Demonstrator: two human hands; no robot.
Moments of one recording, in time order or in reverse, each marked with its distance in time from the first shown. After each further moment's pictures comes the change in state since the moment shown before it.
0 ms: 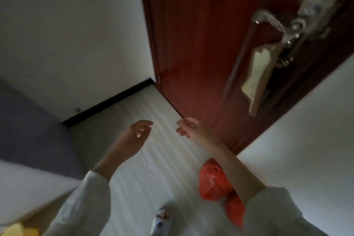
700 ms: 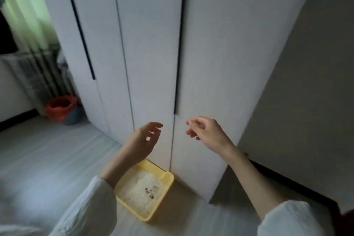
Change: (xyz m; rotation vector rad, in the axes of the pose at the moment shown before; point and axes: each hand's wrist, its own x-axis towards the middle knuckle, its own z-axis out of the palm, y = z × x) left_hand -0.533 -0.181 -0.307 -0.072 1.128 -0.491; right_hand -0.305 -0.260 0.501 -0.458 -0.890 -0.815
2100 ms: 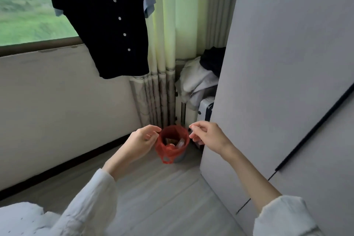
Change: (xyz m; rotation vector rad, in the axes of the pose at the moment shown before) left_hand 0.445 -0.747 -0.744 0.145 0.226 -0.484; right_hand 0.762 -0.425 0.825 0.048 -0.494 -0.171
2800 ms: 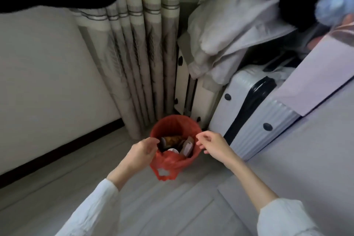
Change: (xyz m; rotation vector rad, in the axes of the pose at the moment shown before) left_hand 0.405 -0.339 0.207 0.073 -0.248 -0.159; right_hand 0.443 0.331 0.140 -0.103 -0.037 0.360
